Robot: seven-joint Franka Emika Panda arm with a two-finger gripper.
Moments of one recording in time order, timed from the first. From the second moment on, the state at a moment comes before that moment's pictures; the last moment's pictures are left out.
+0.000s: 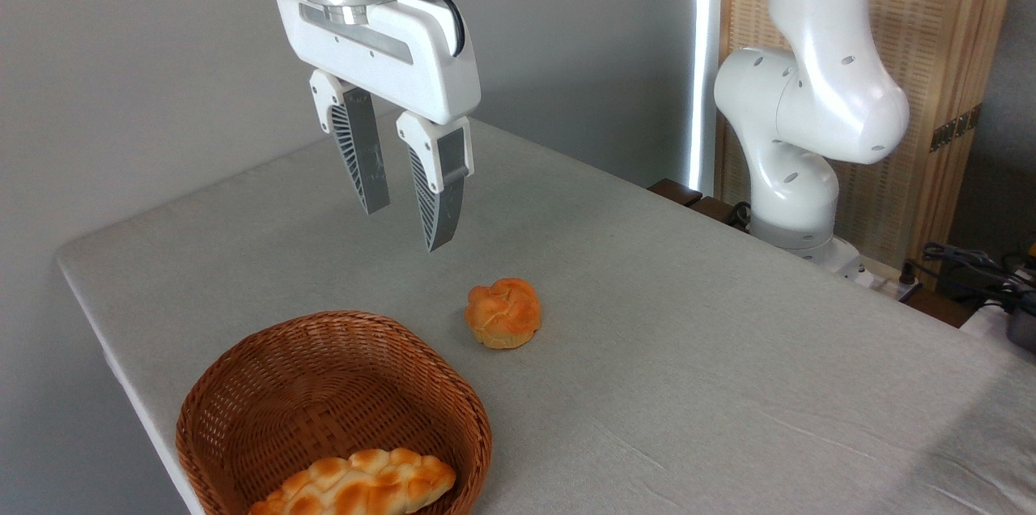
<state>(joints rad) -0.05 0.00 0.03 -1.60 -0.08 1.64 0.67</state>
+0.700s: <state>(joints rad) -0.05 0.01 0.04 -1.84 -0.07 2.09 0.70</state>
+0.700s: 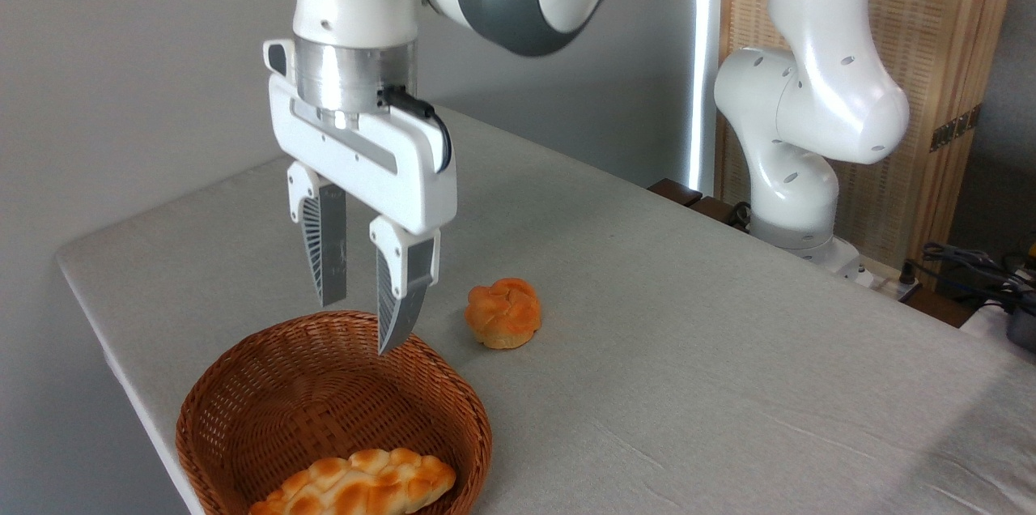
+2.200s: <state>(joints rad) -0.02 0.20 0.07 -1.97 0.01 2.48 1.20</state>
